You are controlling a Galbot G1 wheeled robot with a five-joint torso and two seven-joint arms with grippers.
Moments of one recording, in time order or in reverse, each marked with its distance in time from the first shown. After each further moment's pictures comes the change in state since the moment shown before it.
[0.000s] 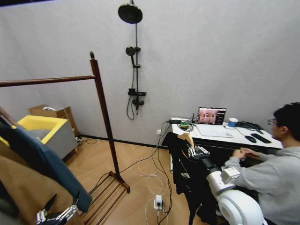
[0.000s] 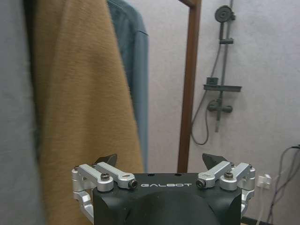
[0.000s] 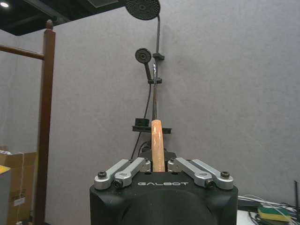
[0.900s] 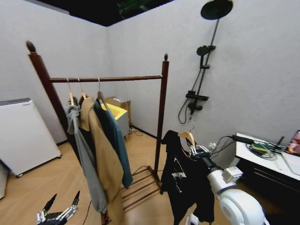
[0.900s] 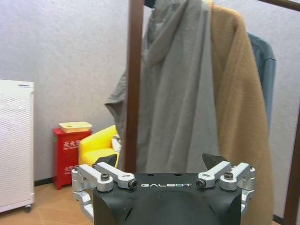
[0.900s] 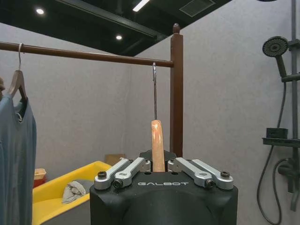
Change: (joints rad) left arm 0.000 0.000 0.000 0.000 0.000 0.000 0.000; right arm -0.005 -0.030 0.004 0.010 0.048 0.023 0.024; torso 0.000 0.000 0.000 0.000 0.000
